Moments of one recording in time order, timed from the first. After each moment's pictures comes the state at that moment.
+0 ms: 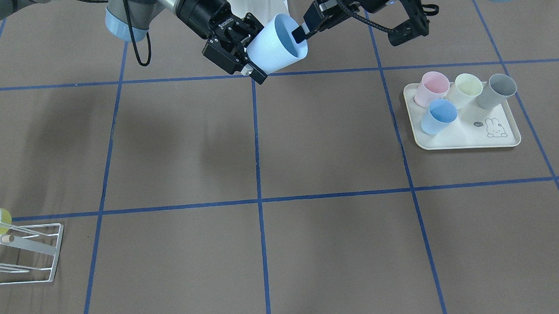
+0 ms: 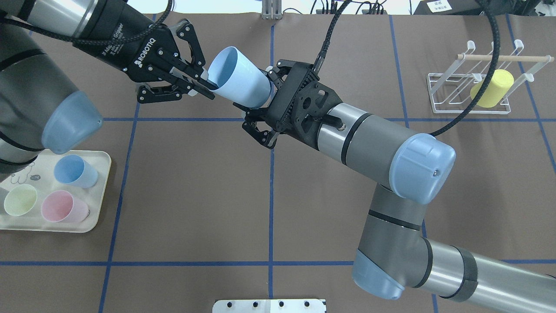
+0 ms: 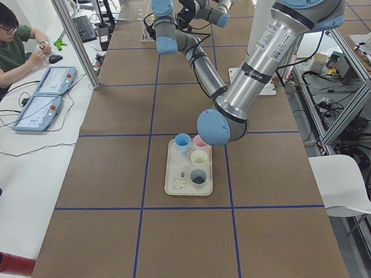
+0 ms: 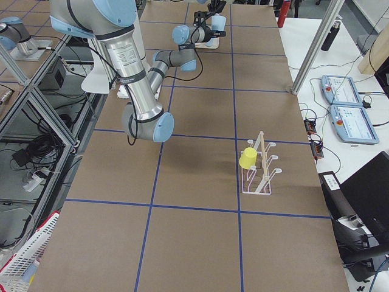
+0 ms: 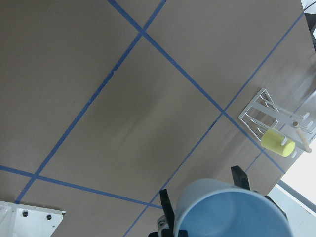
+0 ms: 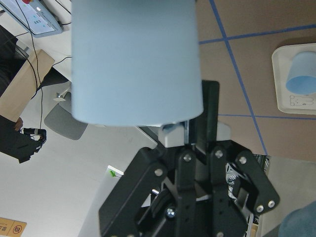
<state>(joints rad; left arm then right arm) -0.95 -2.21 -1.89 -2.11 -2.57 -2.14 0.45 -1.01 1.87 -0.62 1.34 0.05</state>
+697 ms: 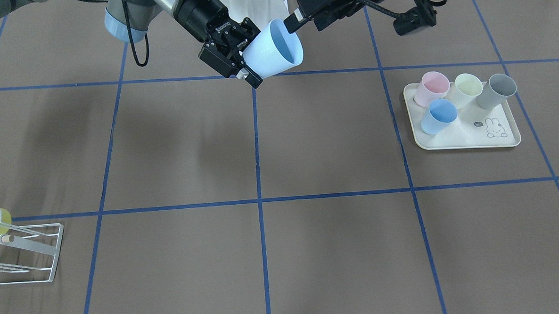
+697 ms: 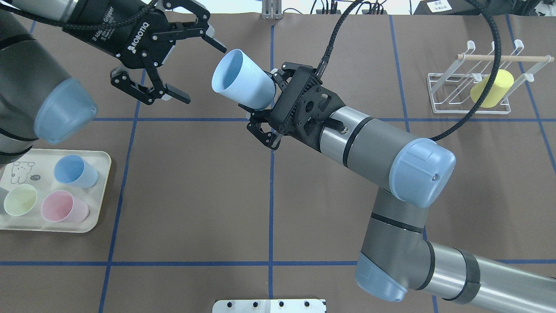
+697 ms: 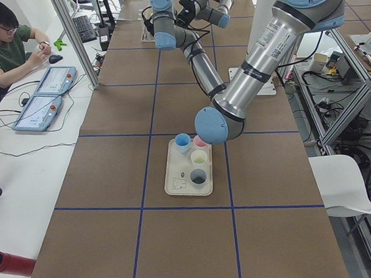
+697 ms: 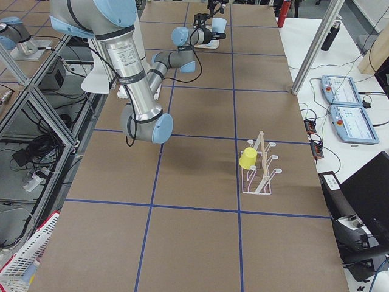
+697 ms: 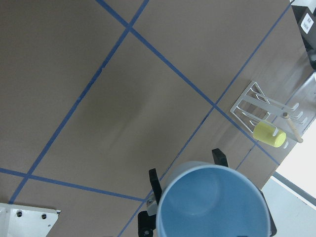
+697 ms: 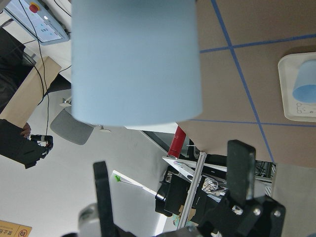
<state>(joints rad) -0.99 -2.23 -1.90 -2.11 -2.58 -2.09 0.45 -1.02 1.87 -0.64 1.32 0.06</state>
